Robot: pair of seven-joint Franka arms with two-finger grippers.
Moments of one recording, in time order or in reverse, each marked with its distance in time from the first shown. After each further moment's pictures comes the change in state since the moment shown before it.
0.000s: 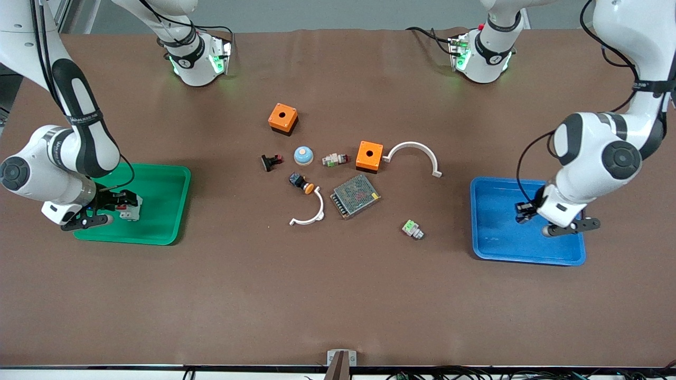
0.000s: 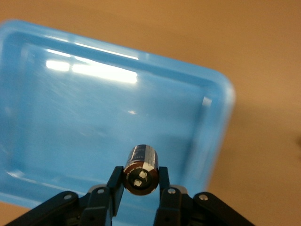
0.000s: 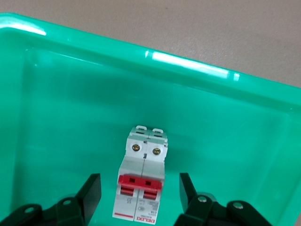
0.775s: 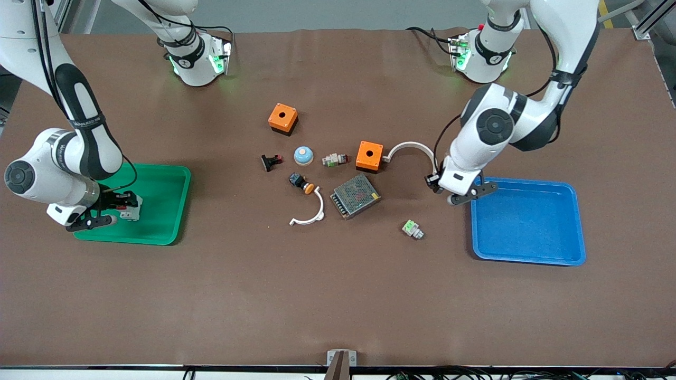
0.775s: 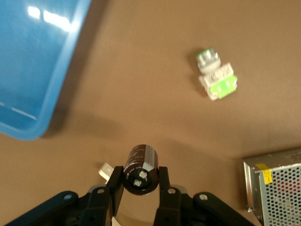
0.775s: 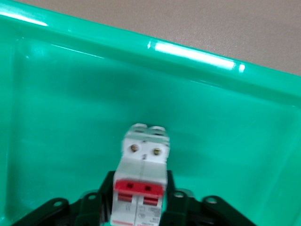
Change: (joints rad) left arm -0.152 -0.007 -0.221 -0.085 0.000 0.001 -0.549; right arm 0.000 0.025 0.001 0.004 0.000 -0.005 0.000
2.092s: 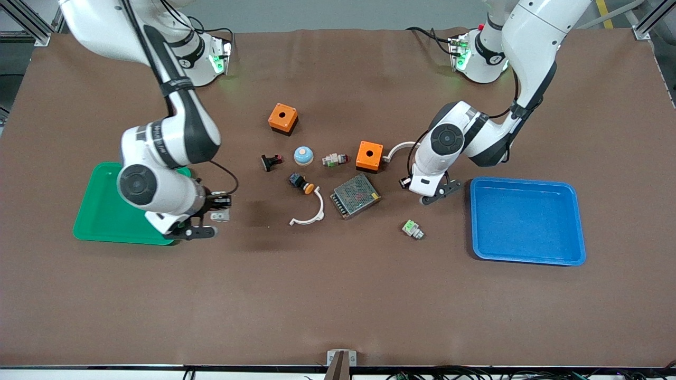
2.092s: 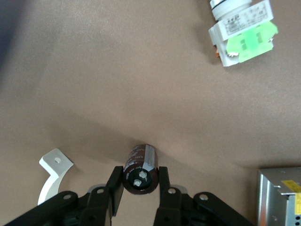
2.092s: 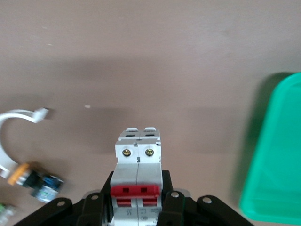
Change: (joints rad) left arm -0.079 0.190 0.004 0.014 0.147 0.109 -0.290; right arm 0.550 0.004 0.030 0.347 0.085 -0.381 0.734
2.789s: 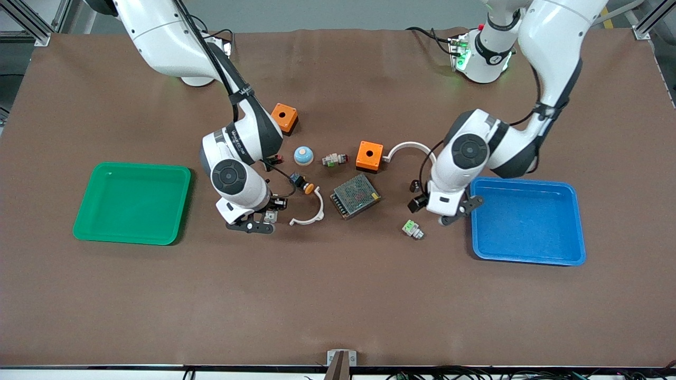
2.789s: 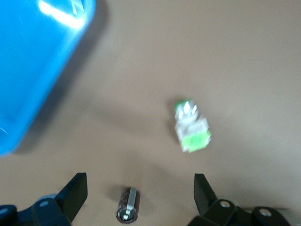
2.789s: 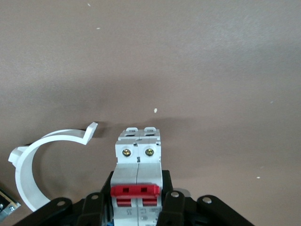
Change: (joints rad) left arm 0.063 -0.010 0.010 0.280 0.008 -0.209 0.055; right arm 0.166 0.146 -0.001 -0.003 0.008 0.211 0.278
